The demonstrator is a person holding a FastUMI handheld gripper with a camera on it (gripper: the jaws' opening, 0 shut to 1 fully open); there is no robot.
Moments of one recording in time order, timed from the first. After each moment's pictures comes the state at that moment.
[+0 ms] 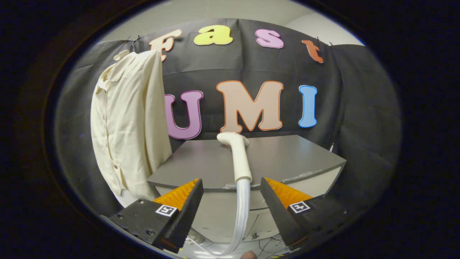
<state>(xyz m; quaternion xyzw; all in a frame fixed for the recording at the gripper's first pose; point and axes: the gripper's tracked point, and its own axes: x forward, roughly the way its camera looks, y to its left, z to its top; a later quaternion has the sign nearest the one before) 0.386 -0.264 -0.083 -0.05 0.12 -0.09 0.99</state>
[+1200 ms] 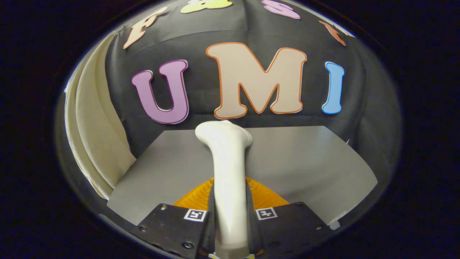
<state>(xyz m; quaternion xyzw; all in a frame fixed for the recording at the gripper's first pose) 0.521 -0.297 -0.118 -0.03 0.24 -0.07 0.97</state>
